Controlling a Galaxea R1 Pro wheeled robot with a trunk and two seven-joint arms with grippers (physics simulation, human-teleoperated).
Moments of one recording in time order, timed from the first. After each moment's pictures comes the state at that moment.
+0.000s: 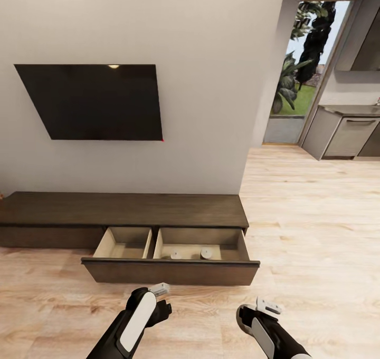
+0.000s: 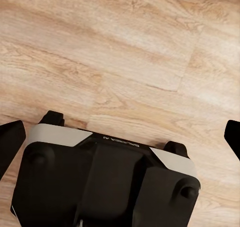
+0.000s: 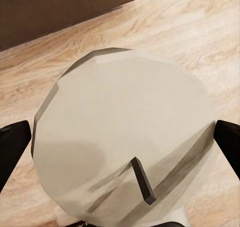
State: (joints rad) left arm -0.38 -0.14 -0.26 -0.99 0.81 0.76 0.77; right arm -0.49 0.04 0.02 -0.43 -0.35 0.21 -0.29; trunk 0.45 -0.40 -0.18
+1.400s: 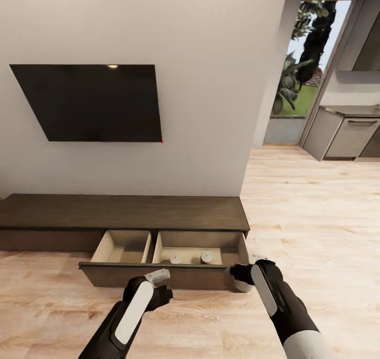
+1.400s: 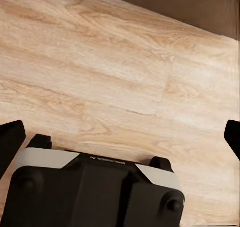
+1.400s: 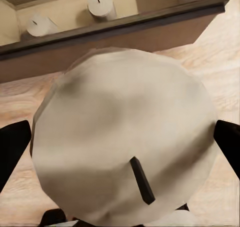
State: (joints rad) left arm -0.38 -0.14 -0.25 -1.15 0.82 0.82 0.77; right arm -0.50 0.06 0.02 -1.04 -0.35 0.84 -0.29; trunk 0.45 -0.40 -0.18
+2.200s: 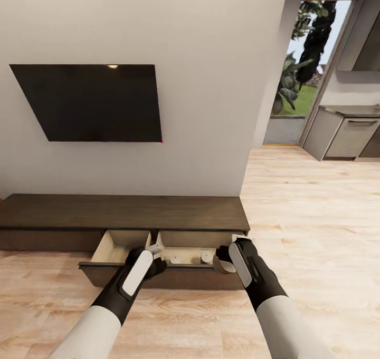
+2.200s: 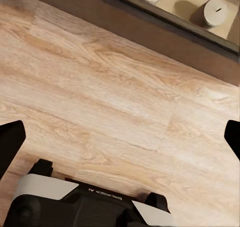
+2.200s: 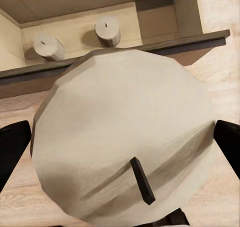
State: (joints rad) left arm -0.62 -0.13 -0.19 -0.90 0.81 0.74 0.77; right arm -0.67 0.17 0.05 -0.90 -0.35 0.81 -0.46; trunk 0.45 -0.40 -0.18
